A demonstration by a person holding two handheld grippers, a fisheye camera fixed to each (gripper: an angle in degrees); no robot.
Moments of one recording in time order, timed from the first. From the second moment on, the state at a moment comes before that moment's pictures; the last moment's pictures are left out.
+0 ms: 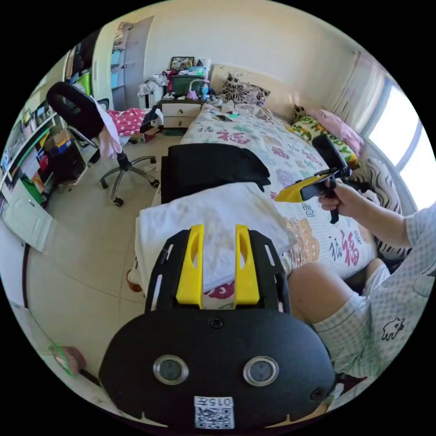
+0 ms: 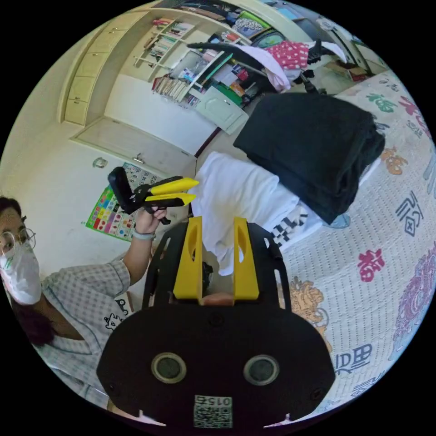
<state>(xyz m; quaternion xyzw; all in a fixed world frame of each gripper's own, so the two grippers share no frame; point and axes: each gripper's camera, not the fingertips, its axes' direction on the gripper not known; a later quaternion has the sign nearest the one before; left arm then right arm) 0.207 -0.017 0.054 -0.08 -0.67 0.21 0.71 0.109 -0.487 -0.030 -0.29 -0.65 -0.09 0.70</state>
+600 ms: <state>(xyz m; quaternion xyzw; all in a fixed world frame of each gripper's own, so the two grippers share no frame) 0.190 0.185 0.267 -0.13 -0.87 0.38 0.30 0.158 -0.480 -0.129 -0.22 -0.78 0.02 0.58</state>
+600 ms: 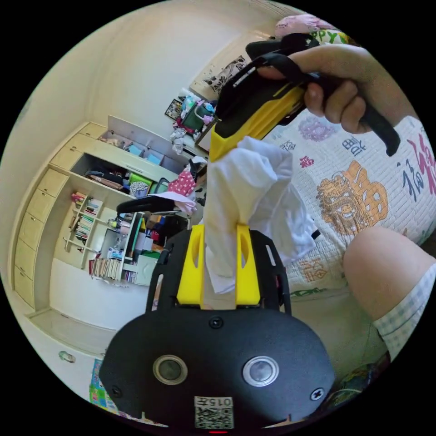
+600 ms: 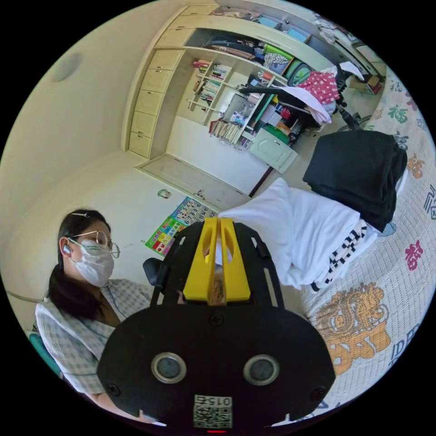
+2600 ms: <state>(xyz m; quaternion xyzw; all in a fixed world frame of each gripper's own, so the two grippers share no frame) -0.045 0.051 0.249 -0.07 -0.35 0.00 0.93 0.781 -0.267 -0.381 -0.31 -0.39 0.28 0.82</state>
